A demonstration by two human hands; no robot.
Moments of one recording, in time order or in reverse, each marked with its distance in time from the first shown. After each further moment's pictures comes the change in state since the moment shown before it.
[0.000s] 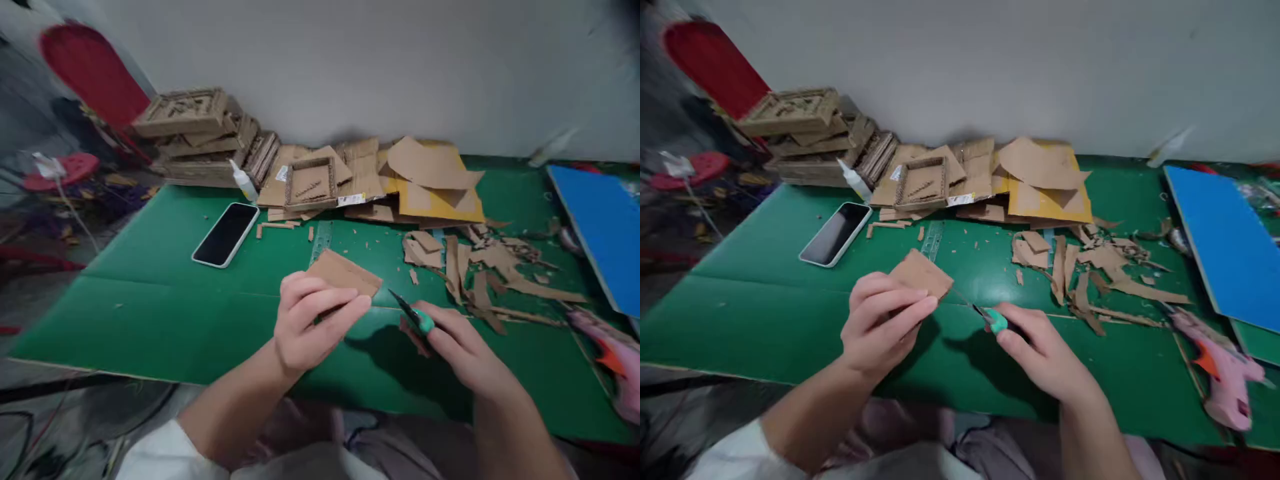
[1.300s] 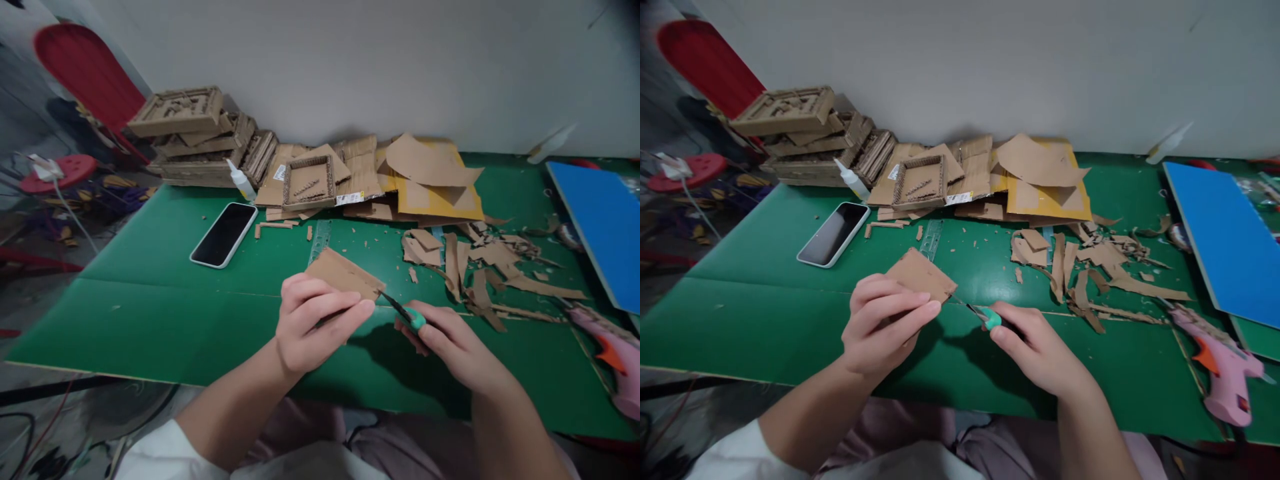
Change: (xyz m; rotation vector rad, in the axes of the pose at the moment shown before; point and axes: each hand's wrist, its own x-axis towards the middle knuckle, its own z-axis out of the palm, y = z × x) left_hand -0.001 0.003 0.003 -0.023 0.020 0.007; right_hand 0.000 0.001 0.002 -0.015 -0.057 0.078
